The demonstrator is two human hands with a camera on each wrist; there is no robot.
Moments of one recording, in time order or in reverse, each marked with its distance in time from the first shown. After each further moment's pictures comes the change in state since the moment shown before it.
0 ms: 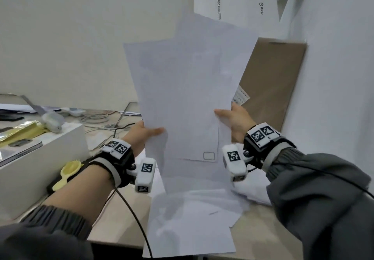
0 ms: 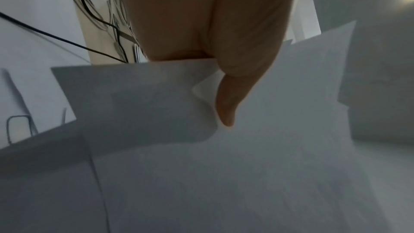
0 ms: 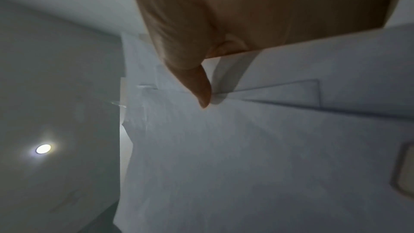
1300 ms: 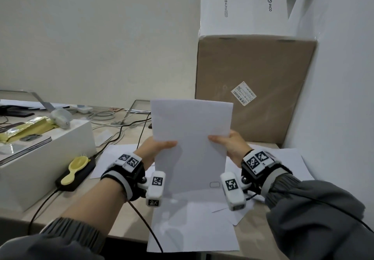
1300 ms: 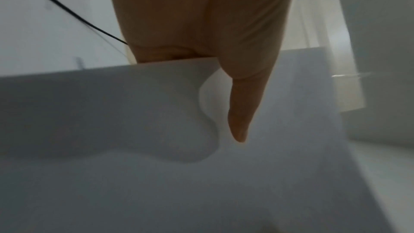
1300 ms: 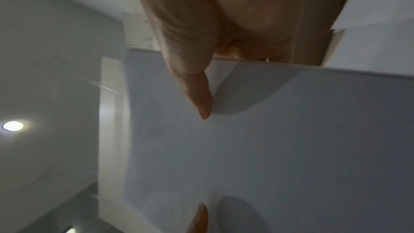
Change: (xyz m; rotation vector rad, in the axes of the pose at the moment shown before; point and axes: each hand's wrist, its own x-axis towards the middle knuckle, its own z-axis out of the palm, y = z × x) left_hand -0.018 -0.038 0.006 0.023 -0.041 -0.137; right_hand -0.017 0.070 0.005 -0.005 -0.071 0.043
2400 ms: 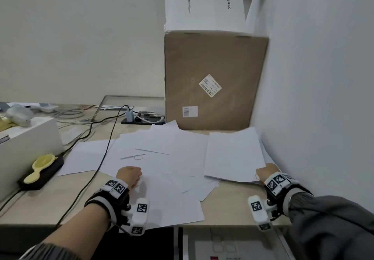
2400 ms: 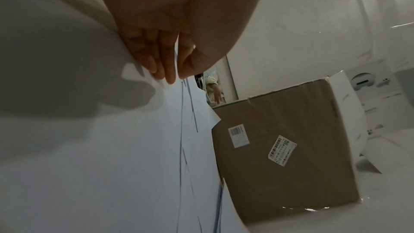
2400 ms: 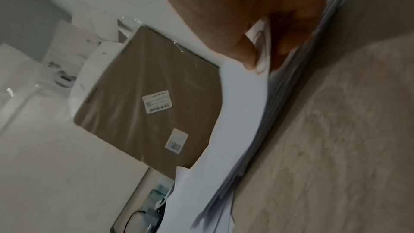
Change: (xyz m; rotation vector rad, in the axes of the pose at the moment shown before) left_hand -0.017 -0.107 0.015 0.246 0.435 -0.342; right_hand -0.083 0.079 -0.193 -0.883 0.541 0.604
